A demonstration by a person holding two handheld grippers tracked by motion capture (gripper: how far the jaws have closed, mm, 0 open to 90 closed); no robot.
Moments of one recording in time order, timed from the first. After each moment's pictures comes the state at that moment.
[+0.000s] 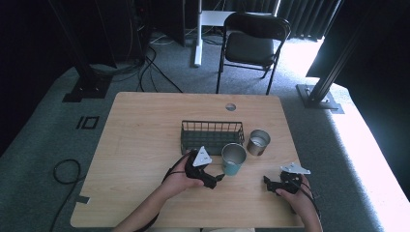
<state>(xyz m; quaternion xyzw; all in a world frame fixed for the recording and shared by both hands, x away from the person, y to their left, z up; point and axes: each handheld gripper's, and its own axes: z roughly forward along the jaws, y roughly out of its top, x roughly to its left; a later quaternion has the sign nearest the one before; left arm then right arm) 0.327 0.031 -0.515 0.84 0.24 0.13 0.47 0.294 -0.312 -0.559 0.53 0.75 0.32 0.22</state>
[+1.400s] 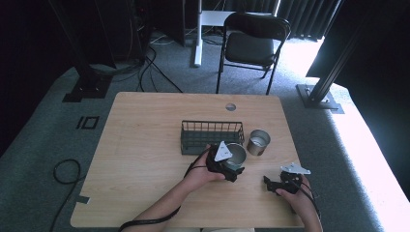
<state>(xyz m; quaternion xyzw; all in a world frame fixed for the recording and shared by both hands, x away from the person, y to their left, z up) 0.349 -0.030 -0.517 0.82 0.22 0.14 0.50 0.294 -0.312 -0.559 0.53 0.75 0.33 0.22</state>
